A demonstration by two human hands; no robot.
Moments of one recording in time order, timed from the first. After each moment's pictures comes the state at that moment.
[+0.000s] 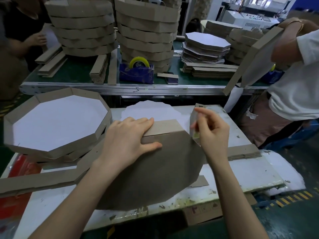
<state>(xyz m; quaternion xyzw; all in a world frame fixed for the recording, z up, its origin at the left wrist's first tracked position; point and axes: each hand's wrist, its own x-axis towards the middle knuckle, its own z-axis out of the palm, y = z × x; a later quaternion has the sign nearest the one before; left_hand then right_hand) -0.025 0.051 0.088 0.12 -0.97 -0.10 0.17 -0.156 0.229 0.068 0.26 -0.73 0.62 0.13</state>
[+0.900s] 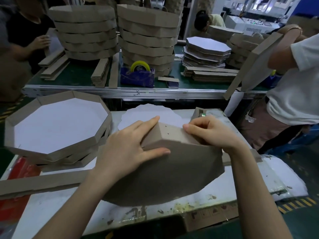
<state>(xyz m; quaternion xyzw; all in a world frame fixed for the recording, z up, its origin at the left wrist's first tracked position) -0.017 0.056 0.086 0.07 -0.95 -0.23 0.21 -0.197 0.249 0.112 0.41 -0.80 0.38 -0.20</state>
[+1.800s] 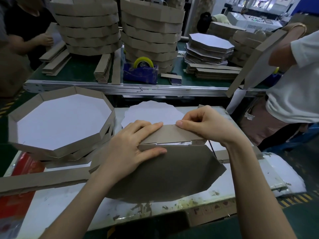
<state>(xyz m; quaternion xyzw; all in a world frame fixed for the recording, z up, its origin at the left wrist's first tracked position) -0.005 0.037 0.062 0.04 -0.92 -0.27 0.27 -0.175 0.212 0.125 0.39 -0.81 0.39 -0.20</state>
